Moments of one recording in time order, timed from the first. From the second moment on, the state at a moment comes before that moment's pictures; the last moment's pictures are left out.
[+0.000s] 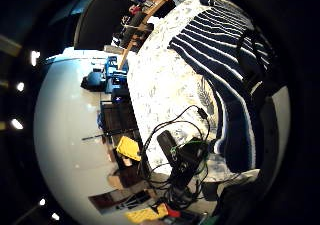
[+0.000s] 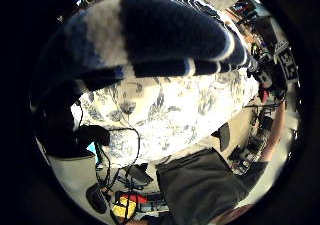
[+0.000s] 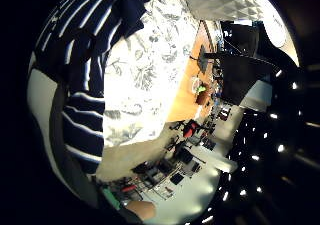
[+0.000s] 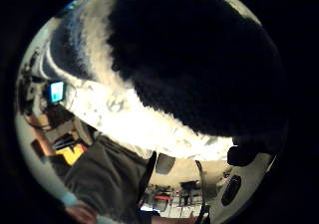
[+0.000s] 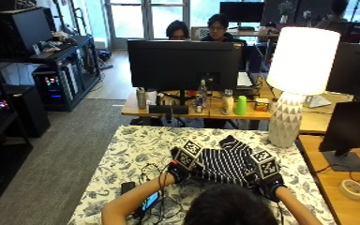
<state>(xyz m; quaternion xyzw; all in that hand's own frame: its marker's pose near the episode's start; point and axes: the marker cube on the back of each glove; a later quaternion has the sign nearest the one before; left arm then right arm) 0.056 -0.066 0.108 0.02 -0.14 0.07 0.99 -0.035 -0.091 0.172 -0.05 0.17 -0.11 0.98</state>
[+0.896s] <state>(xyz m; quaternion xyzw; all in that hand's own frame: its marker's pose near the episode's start) 0.000 -0.103 0.069 -0.17 -0.06 -0.11 0.98 -0.113 -0.186 0.060 0.00 0.21 0.00 0.98</state>
